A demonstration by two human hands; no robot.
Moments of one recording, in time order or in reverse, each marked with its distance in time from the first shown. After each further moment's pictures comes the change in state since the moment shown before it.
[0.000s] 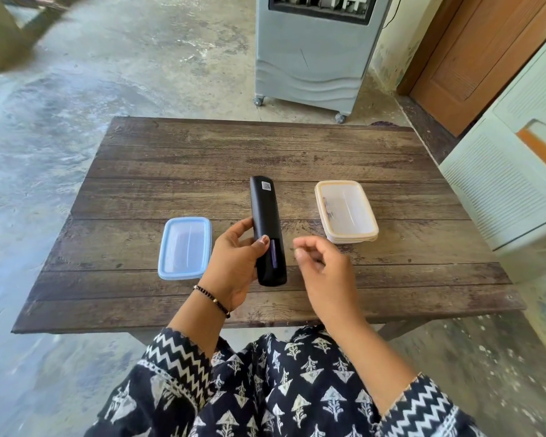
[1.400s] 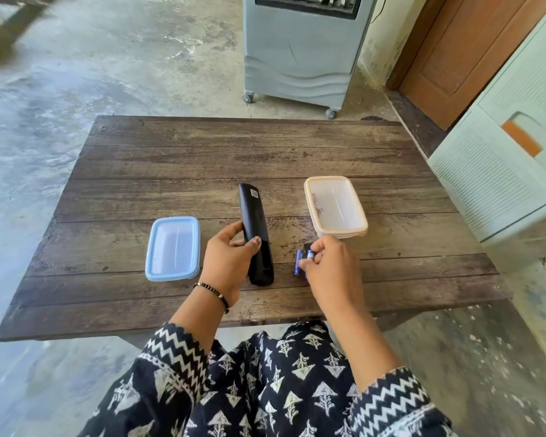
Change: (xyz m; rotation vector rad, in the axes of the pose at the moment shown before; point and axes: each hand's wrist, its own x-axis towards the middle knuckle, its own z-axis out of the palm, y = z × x) left_hand 0.018 -0.017 -0.002 0.235 0.122 0.034; right_hand 0.014 0.017 -0.012 -0.445 0.047 0.211
